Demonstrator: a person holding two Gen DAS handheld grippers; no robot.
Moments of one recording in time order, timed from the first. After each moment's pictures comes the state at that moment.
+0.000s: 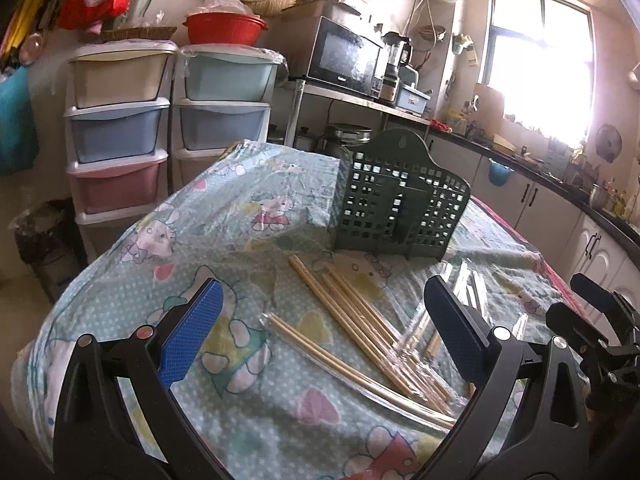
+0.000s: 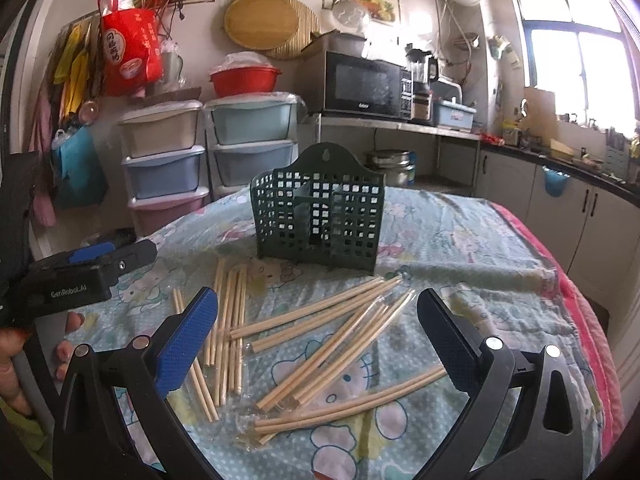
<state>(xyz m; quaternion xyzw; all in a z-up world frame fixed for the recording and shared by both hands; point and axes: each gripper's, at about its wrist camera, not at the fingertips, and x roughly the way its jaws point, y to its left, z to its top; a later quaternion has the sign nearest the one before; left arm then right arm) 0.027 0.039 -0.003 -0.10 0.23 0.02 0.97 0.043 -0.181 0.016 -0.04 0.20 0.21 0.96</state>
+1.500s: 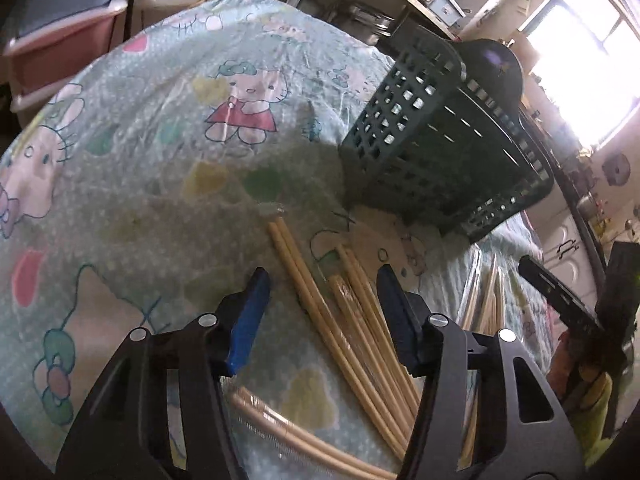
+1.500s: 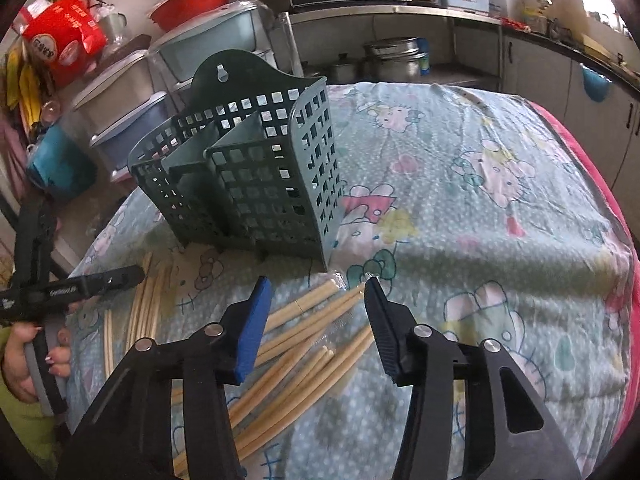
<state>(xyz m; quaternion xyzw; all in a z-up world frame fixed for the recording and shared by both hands) 0.178 0.081 -0.060 -0.23 0.46 -0.06 0.86 0.229 -0.209 -0.012 0.01 0.40 0.25 0.88</state>
